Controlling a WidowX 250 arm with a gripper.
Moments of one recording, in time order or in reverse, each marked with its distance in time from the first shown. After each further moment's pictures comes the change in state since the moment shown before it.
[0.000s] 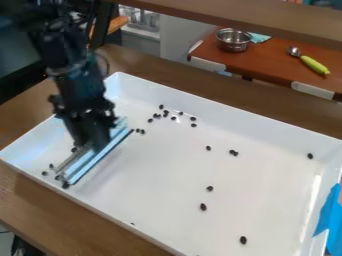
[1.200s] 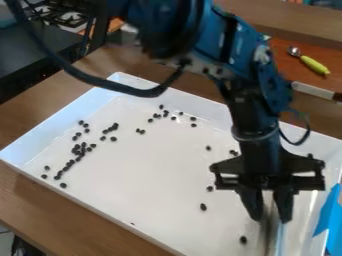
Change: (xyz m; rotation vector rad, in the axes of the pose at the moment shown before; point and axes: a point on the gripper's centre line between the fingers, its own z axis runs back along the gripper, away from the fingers) arm 0.000 -0.223 -0.046 -0.166 0.010 0.212
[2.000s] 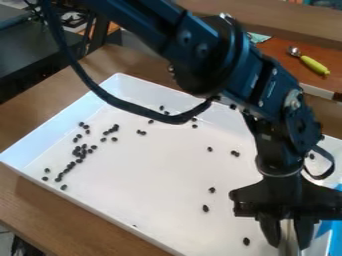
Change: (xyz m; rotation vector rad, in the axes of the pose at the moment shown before) arm -0.008 -0.012 -0.028 0.036 -0.051 0.014
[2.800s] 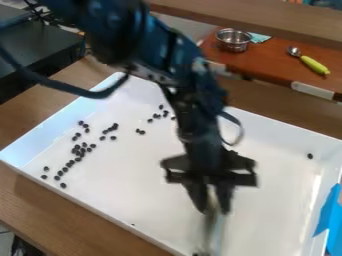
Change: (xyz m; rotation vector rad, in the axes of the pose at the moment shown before) arm 0.028 0.099 0.026 0.122 0.021 0.017
